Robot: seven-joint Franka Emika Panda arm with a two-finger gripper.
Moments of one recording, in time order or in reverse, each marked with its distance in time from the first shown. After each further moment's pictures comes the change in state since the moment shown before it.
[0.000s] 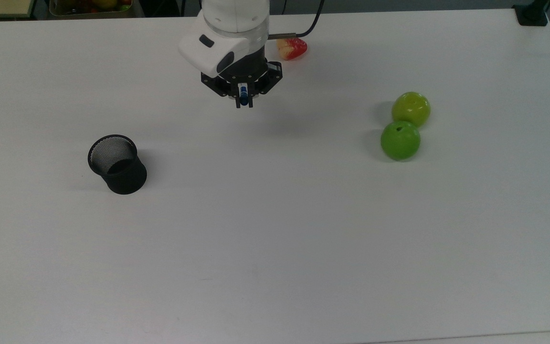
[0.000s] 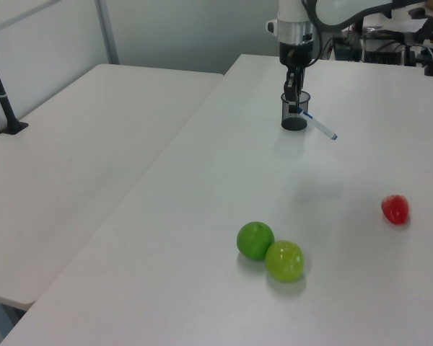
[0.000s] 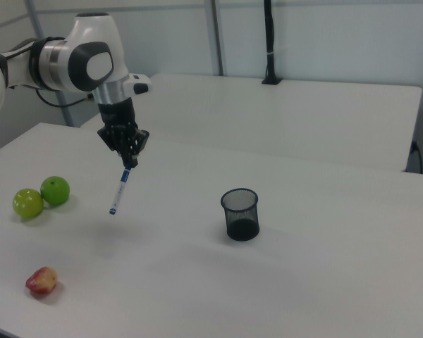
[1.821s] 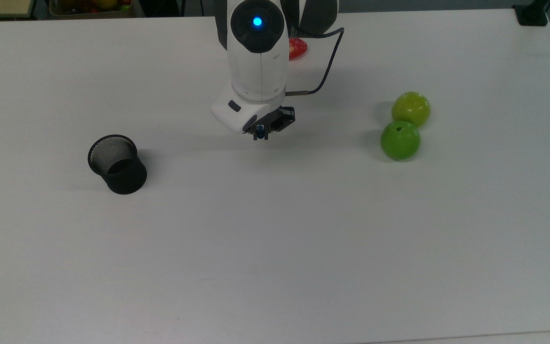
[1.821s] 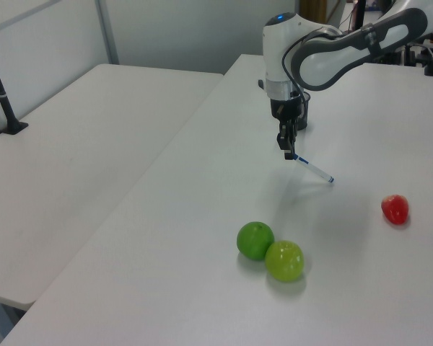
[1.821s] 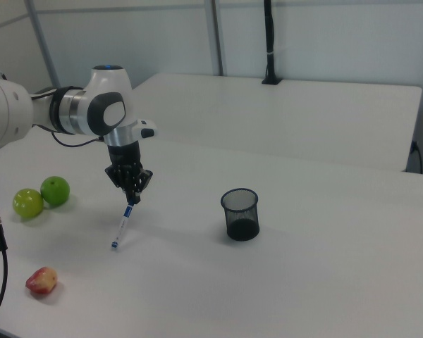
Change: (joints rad) arm 0.025 0.142 0.013 -0.083 -0.001 0.144 0.046
